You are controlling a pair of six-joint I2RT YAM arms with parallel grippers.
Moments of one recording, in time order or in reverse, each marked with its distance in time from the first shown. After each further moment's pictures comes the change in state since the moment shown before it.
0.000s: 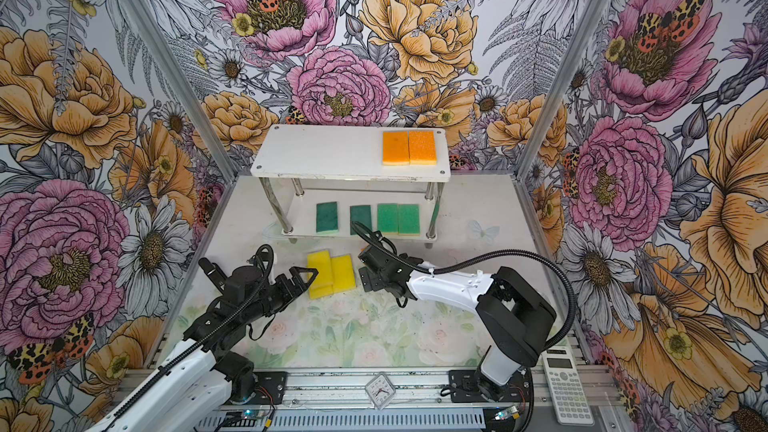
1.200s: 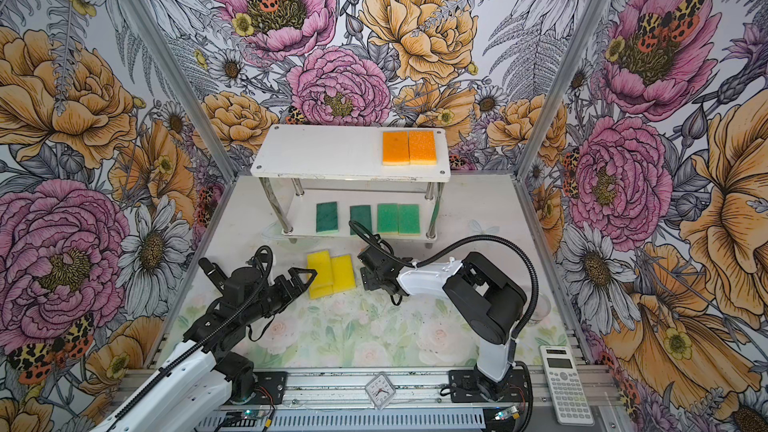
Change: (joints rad) left arm 0.020 -0.011 -0.017 0.000 0.005 0.000; right arm -0.040 0.188 0.000 0.163 -0.063 0.032
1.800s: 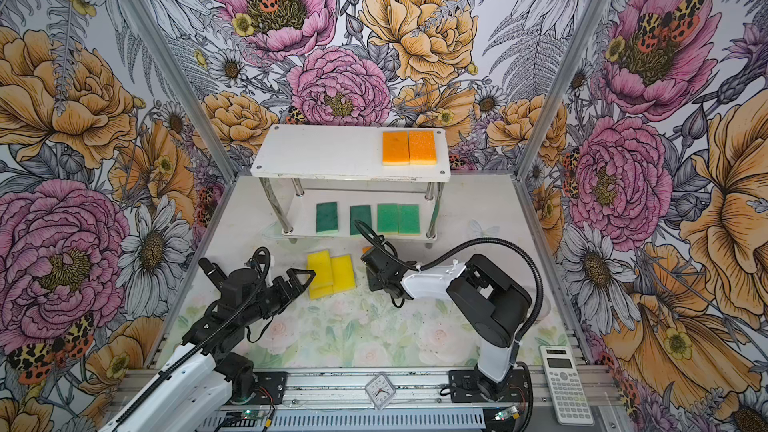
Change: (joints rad) left arm 0.032 -0.024 -0.018 0.001 0.036 0.000; right arm 0.000 -0.035 -0.063 0.071 -0.017 0.050
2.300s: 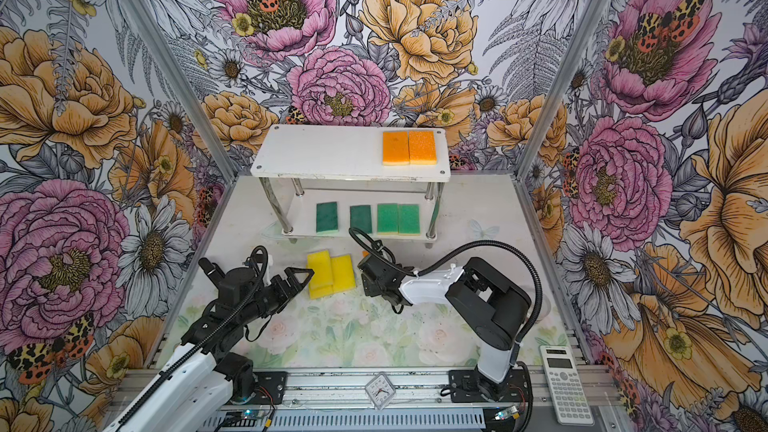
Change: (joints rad) left arm 0.045 0.001 -0.002 0.007 0.049 0.004; right arm 0.060 -0.005 -0.028 -0.003 0.090 -0.008
